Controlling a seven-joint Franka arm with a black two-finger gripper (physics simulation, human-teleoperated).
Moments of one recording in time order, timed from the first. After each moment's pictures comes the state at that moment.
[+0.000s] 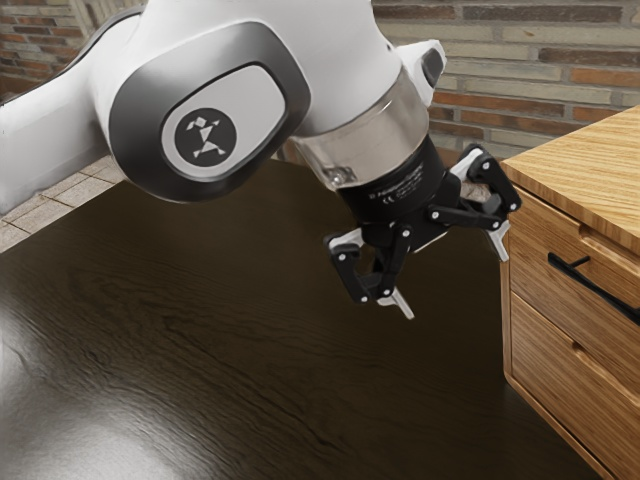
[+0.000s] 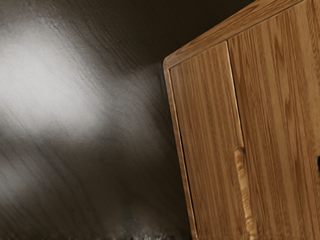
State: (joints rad) arm -0.06 -0.05 -0.40 -1.49 -0.06 1.78 -1.38
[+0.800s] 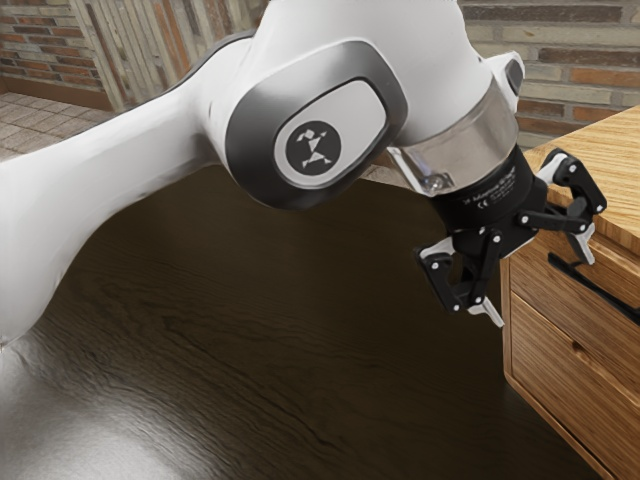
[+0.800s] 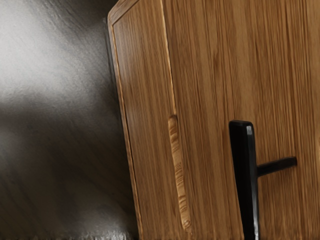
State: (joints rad) arm -0.13 0.14 -0.40 -1.35 -0.06 1.85 -1.45
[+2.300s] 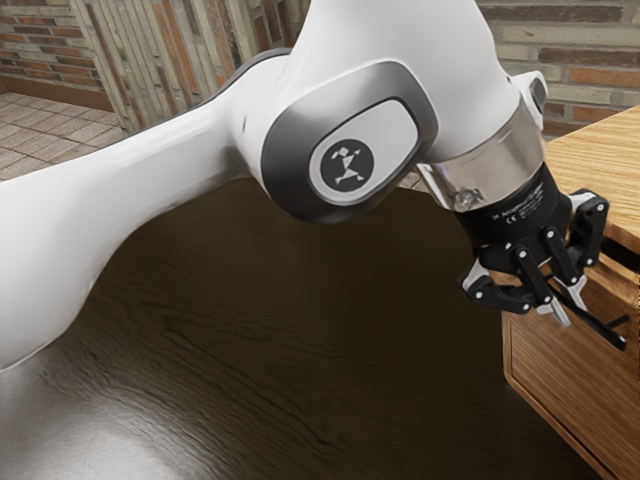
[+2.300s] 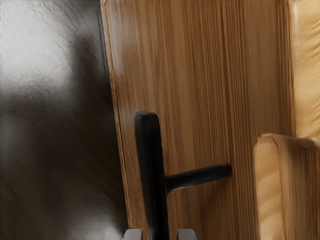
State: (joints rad) arm -0.16 0.18 -0.40 -1.34 -0.05 1.88 -1.50
